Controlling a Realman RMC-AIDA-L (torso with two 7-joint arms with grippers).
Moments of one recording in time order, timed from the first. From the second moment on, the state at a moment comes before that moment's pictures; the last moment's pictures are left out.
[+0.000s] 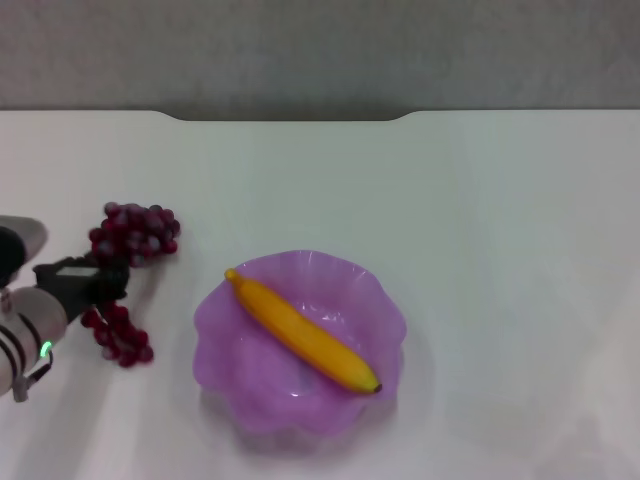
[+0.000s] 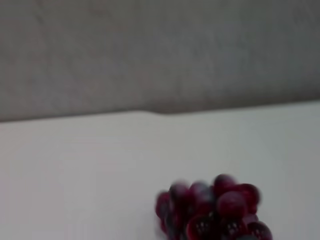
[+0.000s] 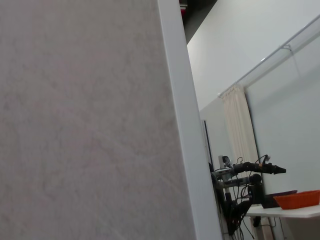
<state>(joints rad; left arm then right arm) -0.27 -2.04 -1.38 -0.88 2.60 0.00 0.12 -0.21 2.00 -2.16 -0.93 0.87 -1.24 -0.21</state>
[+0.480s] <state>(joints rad) -0.17 -2.03 -1.34 -1.02 2.56 0.18 0.09 -0.21 2.00 -2.16 -0.93 0.87 -1.24 -0.21</state>
